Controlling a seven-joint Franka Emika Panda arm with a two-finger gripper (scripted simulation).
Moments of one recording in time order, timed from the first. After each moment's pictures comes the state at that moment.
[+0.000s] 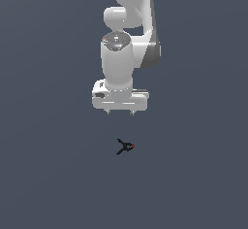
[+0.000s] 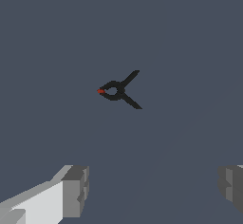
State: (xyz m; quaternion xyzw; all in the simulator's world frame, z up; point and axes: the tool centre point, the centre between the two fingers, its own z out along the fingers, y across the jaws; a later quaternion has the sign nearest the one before) arm 0.006 -0.014 0.182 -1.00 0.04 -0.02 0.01
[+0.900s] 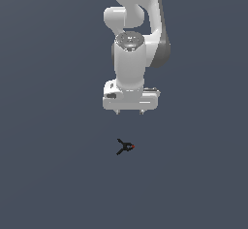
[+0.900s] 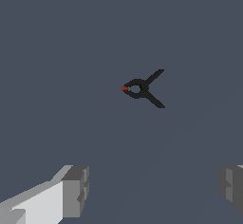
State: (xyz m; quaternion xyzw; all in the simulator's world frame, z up) arm 0.006 0.024 0.183 -1.00 0.01 -0.02 0.02
